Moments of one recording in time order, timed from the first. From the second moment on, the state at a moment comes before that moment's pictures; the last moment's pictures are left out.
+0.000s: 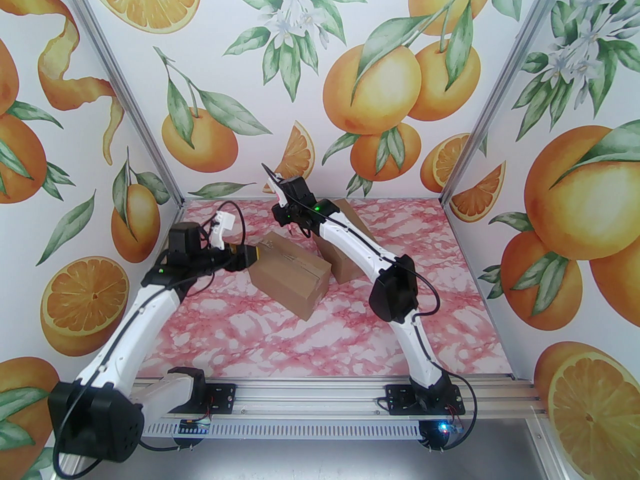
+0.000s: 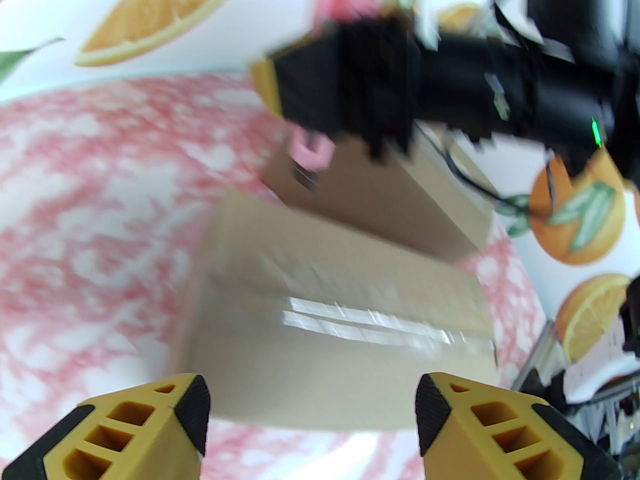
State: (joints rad) left arm -0.06 1.22 1.03 -0.42 0.62 -0.15; right arm 0.68 2.29 2.28 -0.58 0.03 0.02
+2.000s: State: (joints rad) left arm 0.08 1.61 1.13 -0.54 0.97 0.05; right arm 0.86 1.96 1.37 0.66 -0.16 -0.09
